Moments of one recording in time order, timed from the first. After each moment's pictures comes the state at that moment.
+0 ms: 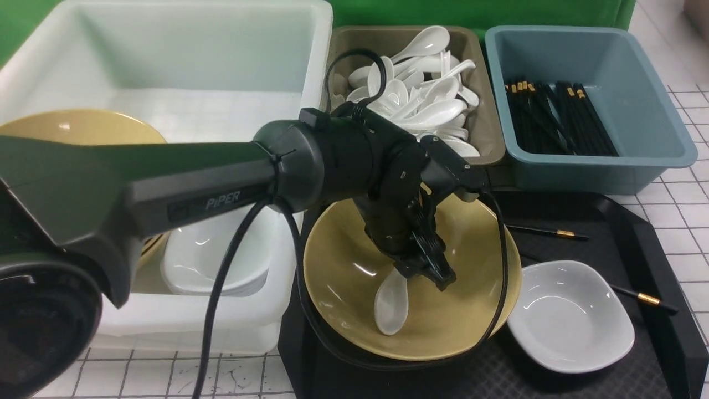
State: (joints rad) right arm -0.01 0.51 -0.38 0.31 0.61 -0.37; left arm -0.74 2.02 -1.48 0.02 0.72 0.19
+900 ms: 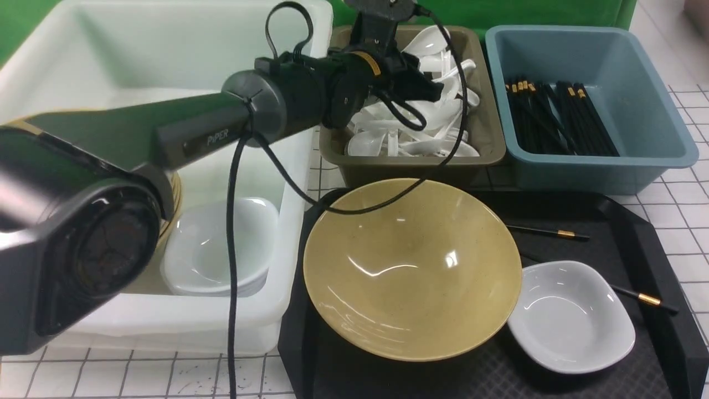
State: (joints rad) right arm -0.01 0.51 -0.38 0.33 0.59 -0.37; left arm -0.51 2.22 -1.77 -0.04 0.02 0.07
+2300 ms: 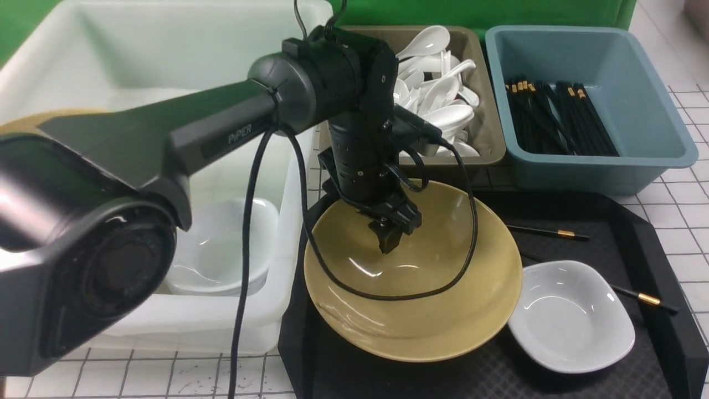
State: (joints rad) right arm -0.01 0.51 -0.37 0.33 0.60 -0.37; left arm -0.59 2.21 -1.88 -0.06 1.19 0.29
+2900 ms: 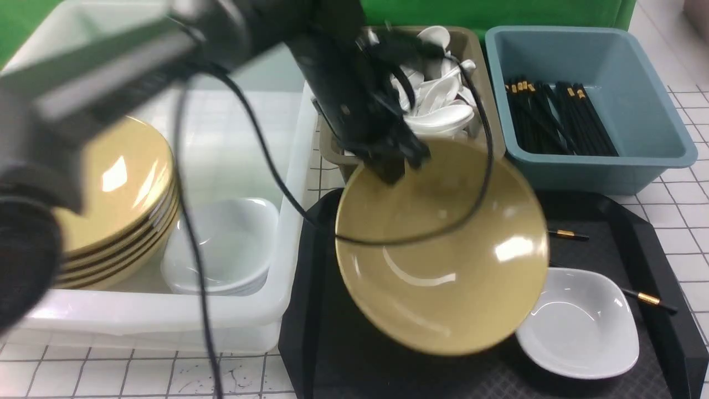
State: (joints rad) right arm -0.01 0.51 -0.37 0.33 0.60 -0.37; left arm -0.49 1.97 -1.89 -0.32 1.18 0.38
